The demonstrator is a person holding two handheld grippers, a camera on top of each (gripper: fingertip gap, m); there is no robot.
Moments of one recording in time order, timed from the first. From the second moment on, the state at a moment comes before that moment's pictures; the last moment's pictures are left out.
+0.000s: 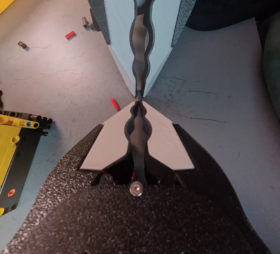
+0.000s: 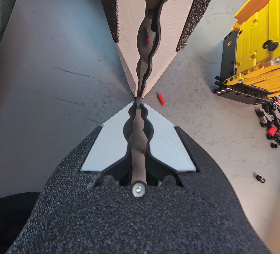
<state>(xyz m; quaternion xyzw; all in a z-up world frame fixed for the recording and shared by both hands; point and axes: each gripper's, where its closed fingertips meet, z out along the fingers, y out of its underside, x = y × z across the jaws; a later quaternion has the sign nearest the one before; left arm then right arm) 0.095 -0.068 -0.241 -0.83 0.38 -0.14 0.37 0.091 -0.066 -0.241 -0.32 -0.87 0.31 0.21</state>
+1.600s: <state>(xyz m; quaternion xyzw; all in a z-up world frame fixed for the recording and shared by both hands) 0.057 -0.059 -0.102 -0.66 0.09 -0.43 0.61 0.048 -0.064 -0.110 -0.36 -0.62 0.49 0.49</state>
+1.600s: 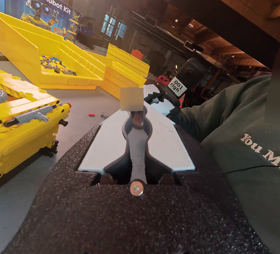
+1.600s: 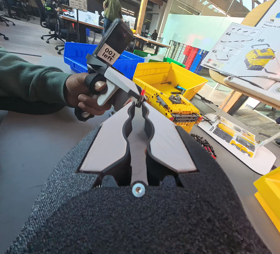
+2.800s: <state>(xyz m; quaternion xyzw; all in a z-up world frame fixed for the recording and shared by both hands) 0.082 -0.077 -0.142 -0.69 0.07 -0.59 0.41 0.060 -0.084 -0.149 -0.23 -0.77 0.36 0.48</state>
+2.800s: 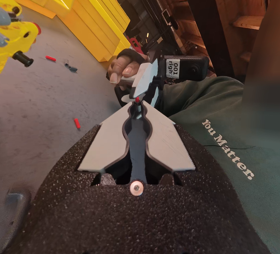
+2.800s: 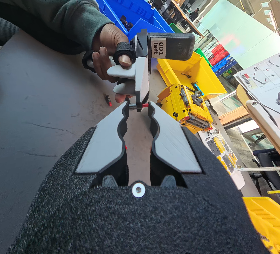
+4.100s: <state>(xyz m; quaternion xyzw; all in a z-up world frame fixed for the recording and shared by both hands) 0.052 -0.087 -0.243 -0.86 0.32 -0.15 0.35 0.067 -0.071 -0.225 -0.31 -0.85 0.28 0.33</state>
